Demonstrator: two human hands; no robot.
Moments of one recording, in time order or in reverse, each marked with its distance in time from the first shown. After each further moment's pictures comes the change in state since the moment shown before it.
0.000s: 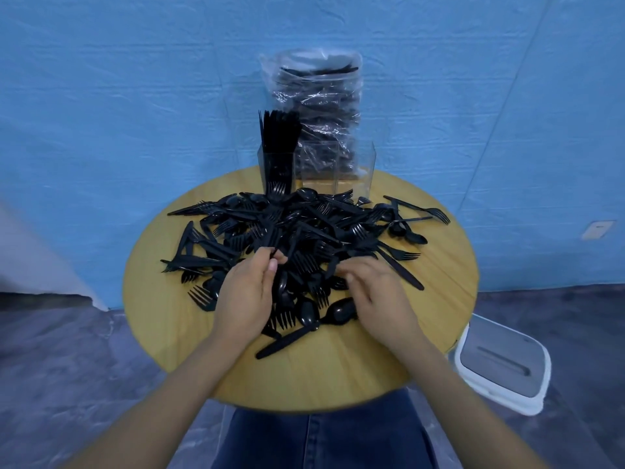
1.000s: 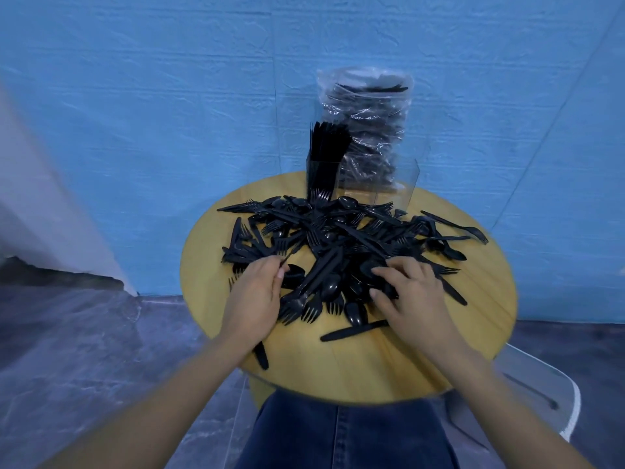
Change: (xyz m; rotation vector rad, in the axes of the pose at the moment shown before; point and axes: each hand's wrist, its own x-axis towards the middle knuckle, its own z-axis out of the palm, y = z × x) left_hand -0.020 -0.040 -0.035 0.103 -0.006 -0.080; right_hand 0.000 -0.028 -0.005 -0.351 -0.111 0.033
